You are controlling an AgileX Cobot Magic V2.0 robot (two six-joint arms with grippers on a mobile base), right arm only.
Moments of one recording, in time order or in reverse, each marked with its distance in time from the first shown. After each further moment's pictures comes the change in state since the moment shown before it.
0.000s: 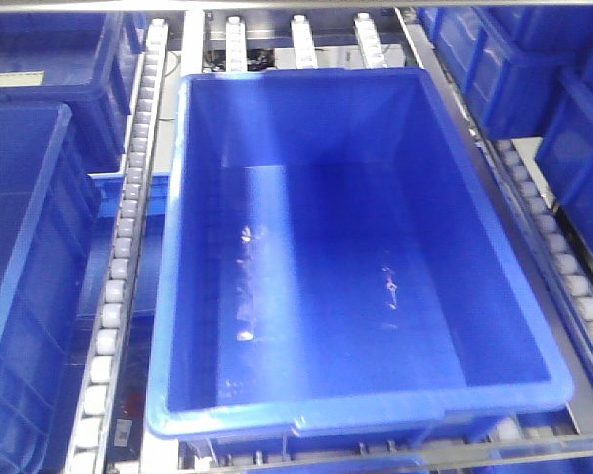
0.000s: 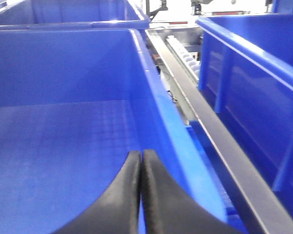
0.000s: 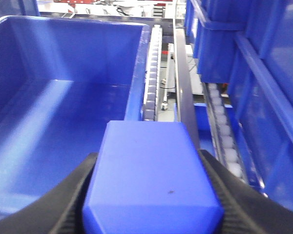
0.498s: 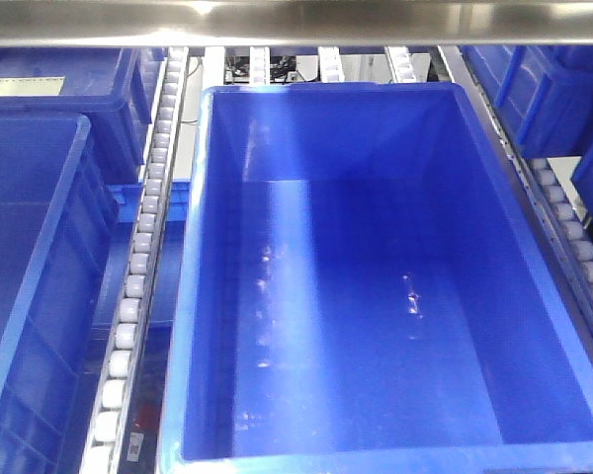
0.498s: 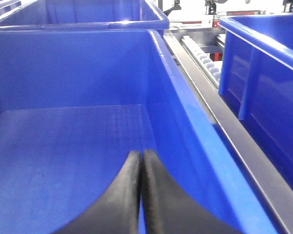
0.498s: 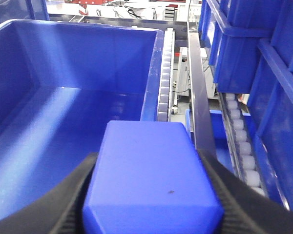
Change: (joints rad) arm 0.000 0.000 0.000 0.000 0.000 0.000
